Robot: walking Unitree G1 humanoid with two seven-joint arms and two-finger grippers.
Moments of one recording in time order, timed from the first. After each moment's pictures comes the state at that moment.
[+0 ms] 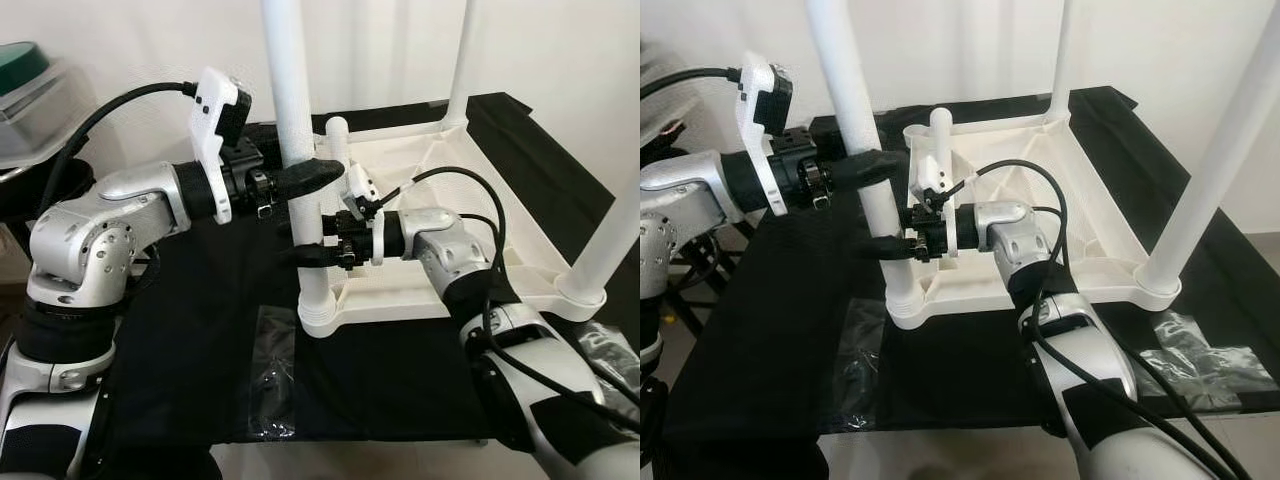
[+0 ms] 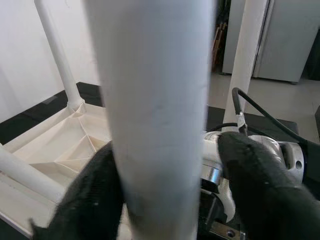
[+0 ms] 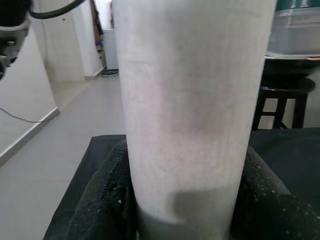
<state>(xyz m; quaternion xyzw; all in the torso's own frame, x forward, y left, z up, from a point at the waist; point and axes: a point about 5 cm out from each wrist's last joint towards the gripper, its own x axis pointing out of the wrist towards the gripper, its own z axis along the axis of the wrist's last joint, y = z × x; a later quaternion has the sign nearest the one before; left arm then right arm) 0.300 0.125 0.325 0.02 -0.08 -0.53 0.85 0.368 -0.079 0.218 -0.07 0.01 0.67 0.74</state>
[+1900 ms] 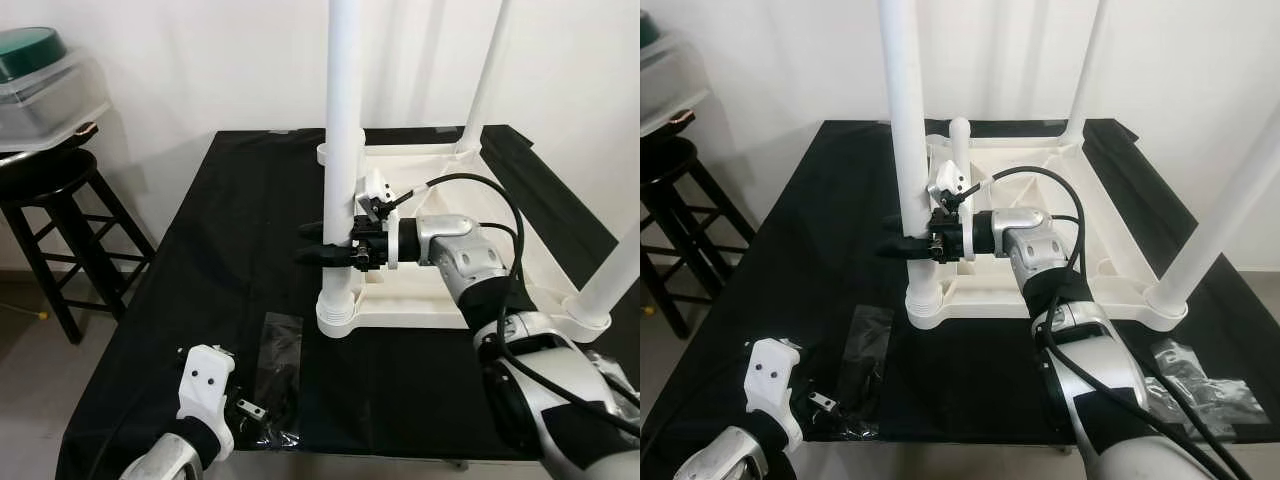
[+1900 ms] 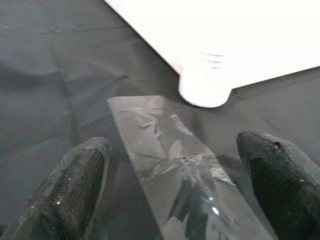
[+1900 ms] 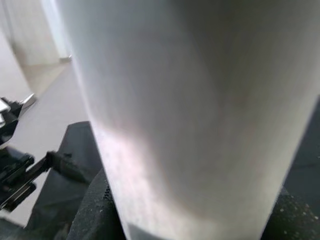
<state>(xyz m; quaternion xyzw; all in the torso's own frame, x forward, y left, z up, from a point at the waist) 0.196 0.135 0.108 -0.02 0.06 -0.23 0.97 0.371 -0.106 0.211 -0.06 0.04 0.63 0.77</state>
